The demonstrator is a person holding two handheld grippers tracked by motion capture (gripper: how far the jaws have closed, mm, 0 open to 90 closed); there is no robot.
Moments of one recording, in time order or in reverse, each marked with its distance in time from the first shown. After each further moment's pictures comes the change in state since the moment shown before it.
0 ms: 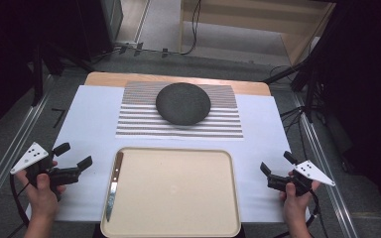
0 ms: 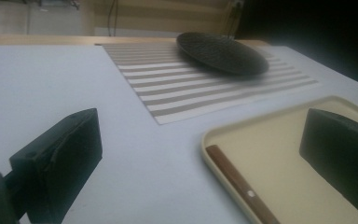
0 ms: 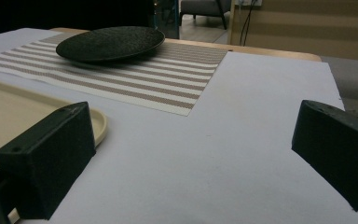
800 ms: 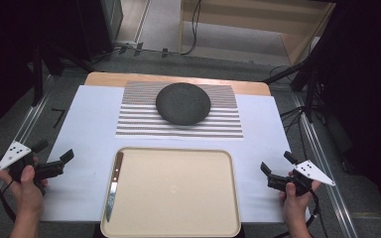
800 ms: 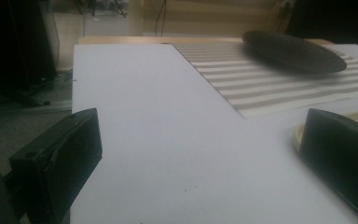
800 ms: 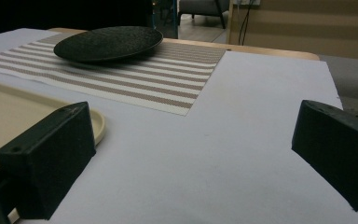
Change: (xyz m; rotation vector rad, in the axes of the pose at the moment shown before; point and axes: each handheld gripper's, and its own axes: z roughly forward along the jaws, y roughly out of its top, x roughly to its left) left arm 0.054 -0.016 -0.007 -0.030 0.150 0.000; right arm -0.001 0.000 0.000 0.002 -0.008 0.004
